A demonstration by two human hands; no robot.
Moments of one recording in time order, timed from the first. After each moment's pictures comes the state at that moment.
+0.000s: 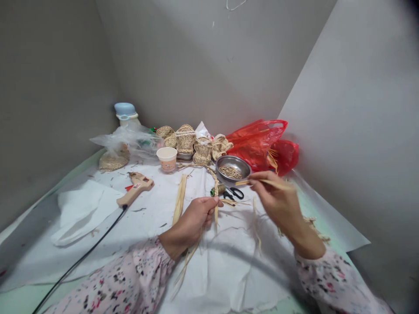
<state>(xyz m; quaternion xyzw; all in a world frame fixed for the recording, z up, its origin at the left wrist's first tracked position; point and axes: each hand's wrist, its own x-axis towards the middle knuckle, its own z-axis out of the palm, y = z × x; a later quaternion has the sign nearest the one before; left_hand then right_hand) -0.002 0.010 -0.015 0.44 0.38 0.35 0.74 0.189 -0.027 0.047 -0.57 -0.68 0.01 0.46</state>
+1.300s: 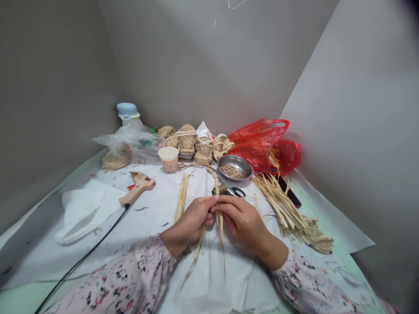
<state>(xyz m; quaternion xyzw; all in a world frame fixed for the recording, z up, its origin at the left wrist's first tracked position) -0.002 0.014 -0.020 0.39 0.33 0.37 0.78 0.146 -0.028 -0.014 -0.38 -0.84 -0.02 0.39</state>
